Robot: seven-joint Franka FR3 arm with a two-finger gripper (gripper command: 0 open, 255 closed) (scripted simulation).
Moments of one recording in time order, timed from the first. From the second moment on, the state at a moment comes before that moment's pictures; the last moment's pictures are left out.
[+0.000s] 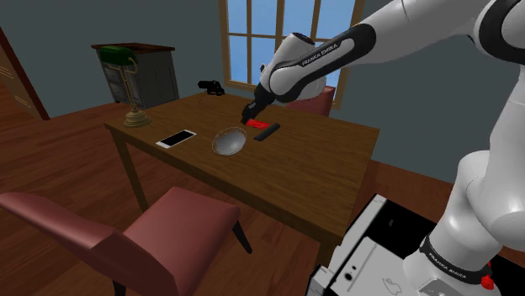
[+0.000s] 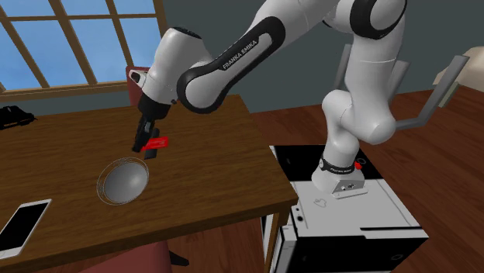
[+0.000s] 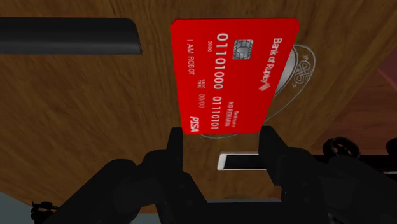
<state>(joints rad) 0.33 0.11 -0.18 -2.08 0.19 2.77 -0.26</state>
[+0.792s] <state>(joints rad) 0.34 0.39 -0.17 -1.73 0.19 2.70 -0.19</state>
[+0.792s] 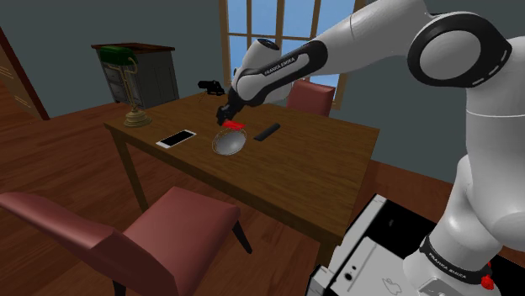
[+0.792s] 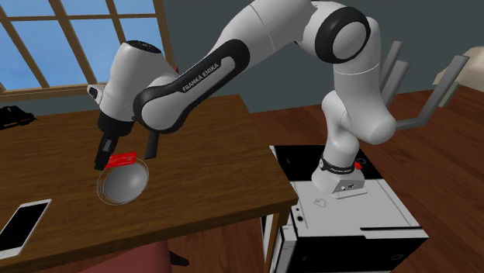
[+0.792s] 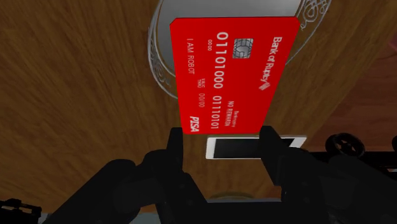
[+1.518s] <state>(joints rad) 0.32 0.47 -0.14 -1.77 0.22 2.81 -0.22</state>
